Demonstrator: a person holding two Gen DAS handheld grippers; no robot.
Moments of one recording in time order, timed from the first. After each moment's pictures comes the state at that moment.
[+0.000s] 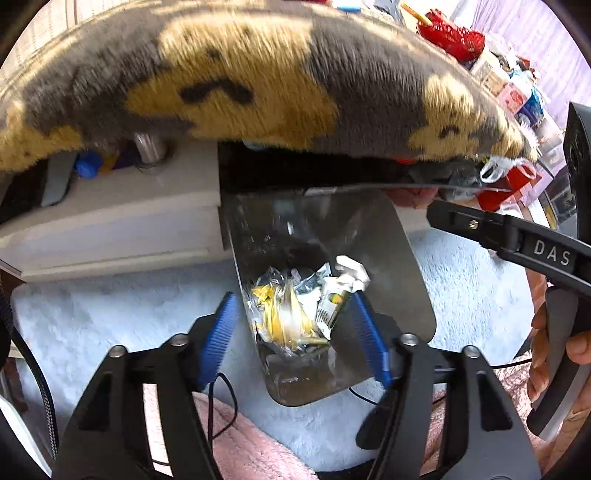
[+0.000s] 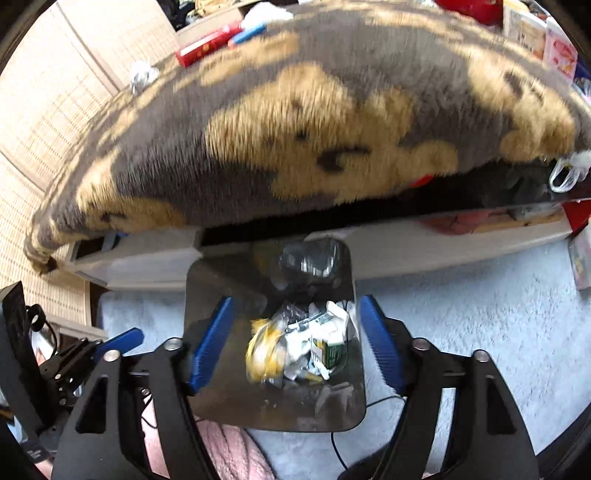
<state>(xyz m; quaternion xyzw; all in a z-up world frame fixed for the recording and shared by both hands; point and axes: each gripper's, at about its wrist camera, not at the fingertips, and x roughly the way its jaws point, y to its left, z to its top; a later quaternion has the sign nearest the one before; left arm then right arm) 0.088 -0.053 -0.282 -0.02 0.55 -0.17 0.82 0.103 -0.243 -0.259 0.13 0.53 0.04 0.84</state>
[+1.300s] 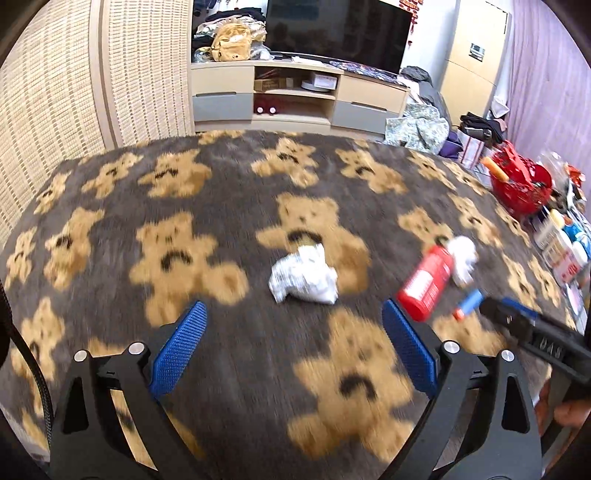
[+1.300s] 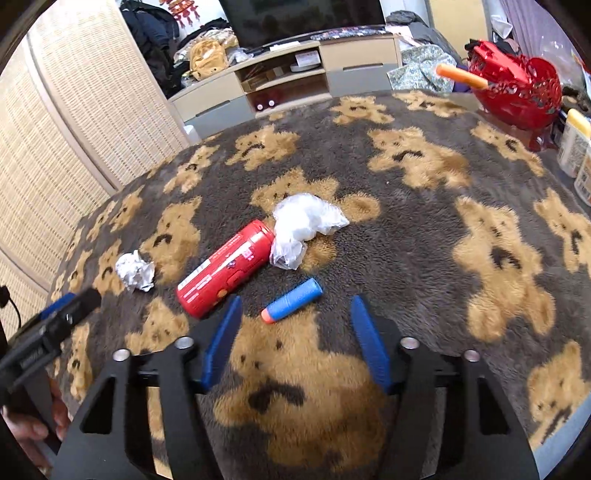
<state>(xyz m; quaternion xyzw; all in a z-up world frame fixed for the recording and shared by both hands) 0.337 0.009 -0.143 -0.02 0.41 -0.08 0.91 0.309 -0.237 -0.171 0.15 0.45 0.01 0.88</state>
